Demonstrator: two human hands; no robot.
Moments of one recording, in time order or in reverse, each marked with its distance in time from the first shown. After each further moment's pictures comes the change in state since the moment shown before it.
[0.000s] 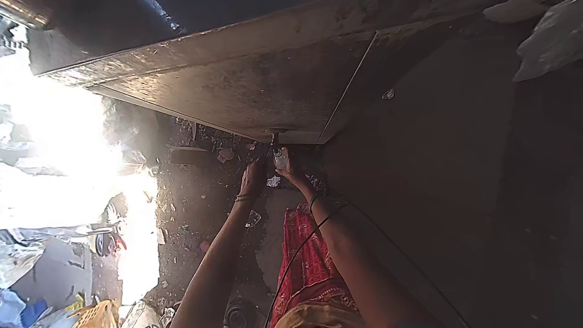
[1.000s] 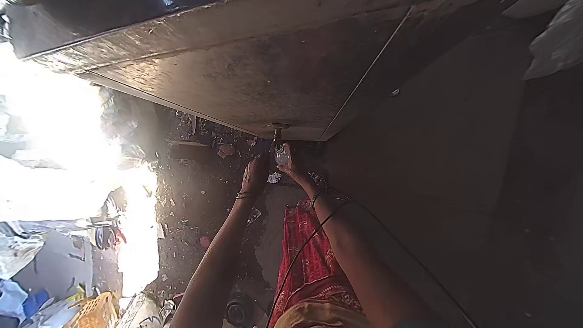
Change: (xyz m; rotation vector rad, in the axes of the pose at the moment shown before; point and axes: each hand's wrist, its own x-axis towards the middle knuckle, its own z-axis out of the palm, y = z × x) left_hand -0.001 -0.002 0.001 -0.002 0.008 0.006; right_hand -0.011 0.004 -0.003 0.024 -0.003 -0.024
